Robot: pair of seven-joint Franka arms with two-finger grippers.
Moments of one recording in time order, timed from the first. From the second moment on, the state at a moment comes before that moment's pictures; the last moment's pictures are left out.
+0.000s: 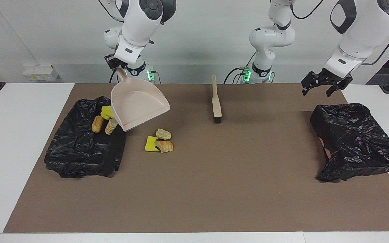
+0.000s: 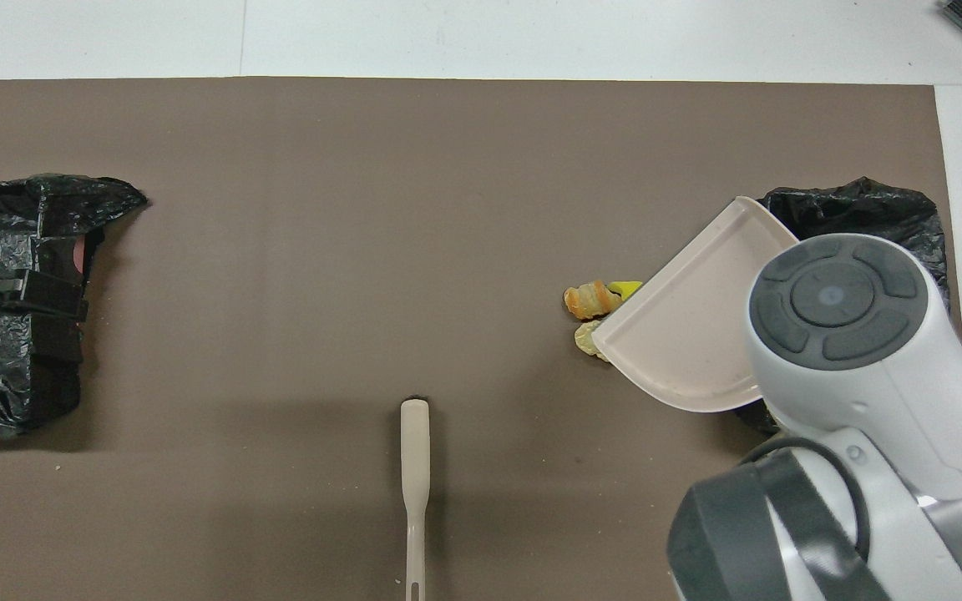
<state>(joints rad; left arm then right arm) 0.00 -0.05 -0.04 -1.68 -0.03 1.57 0.07 0.48 -0.09 -0.04 -1.74 -0.32 1.21 -0.13</state>
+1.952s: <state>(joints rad) 0.00 -0.05 -0.04 -1.69 -0.03 1.57 0.07 0.67 0.73 0.02 -1.13 0.15 1.80 0.70</state>
